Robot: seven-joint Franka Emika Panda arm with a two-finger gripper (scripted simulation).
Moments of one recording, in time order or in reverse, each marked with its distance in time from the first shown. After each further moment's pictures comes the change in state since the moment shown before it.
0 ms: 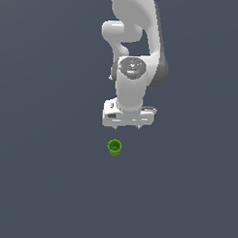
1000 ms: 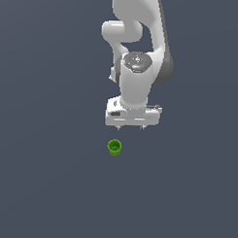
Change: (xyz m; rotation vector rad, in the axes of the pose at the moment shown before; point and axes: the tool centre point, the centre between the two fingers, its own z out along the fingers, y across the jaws) arm 0.012 -0.015 -0.016 0.017 0.041 0.034
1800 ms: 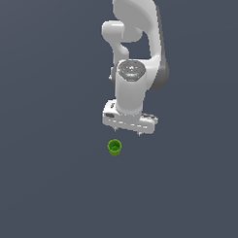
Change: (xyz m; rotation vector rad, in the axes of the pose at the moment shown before) arm 0.008 0.013 0.017 0.001 -0.001 0.256
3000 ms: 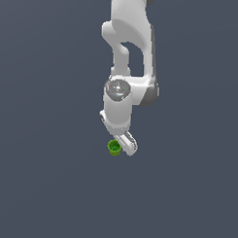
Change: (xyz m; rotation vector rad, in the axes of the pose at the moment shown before) arm 0.028 0.035 0.046 -0.018 0.018 0.710
